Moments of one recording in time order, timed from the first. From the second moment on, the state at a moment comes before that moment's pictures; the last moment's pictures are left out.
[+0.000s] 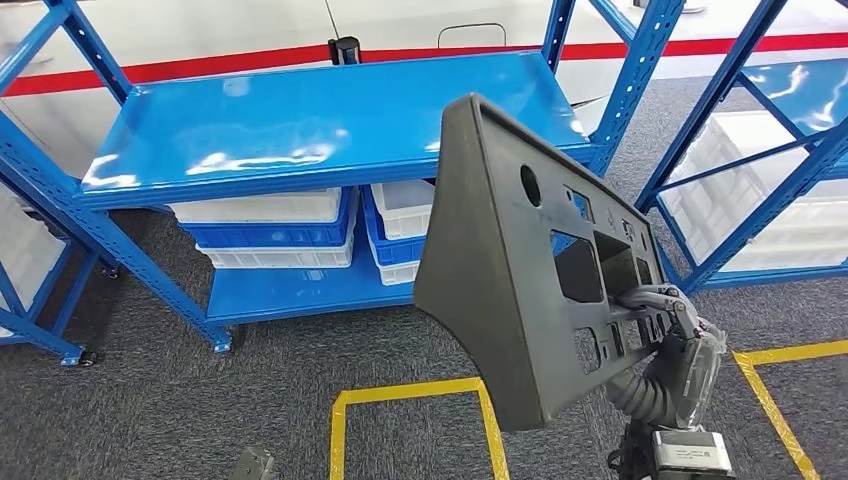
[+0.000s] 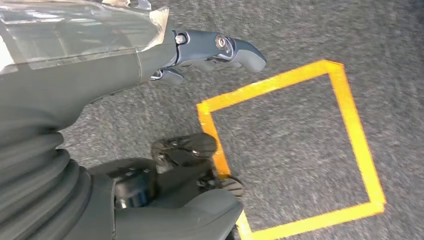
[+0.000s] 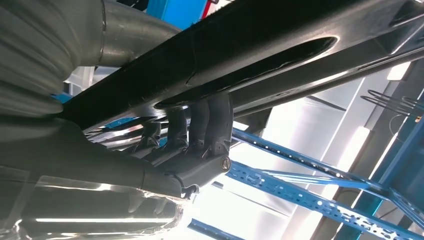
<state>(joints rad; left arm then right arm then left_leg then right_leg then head) 0.26 -0.12 0.00 -0.92 -0.03 0.15 -0.05 0.13 -0.04 0.47 -1.88 0.42 -0.42 -0.52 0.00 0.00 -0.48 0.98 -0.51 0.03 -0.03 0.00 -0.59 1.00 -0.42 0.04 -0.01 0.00</state>
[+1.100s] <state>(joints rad) 0.30 -0.09 0.00 -0.96 0.04 0.19 -0.06 0.12 -0.11 0.45 -1.86 0.35 -0.48 -0.55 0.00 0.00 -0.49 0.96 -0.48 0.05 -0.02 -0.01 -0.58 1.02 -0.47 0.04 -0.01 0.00</state>
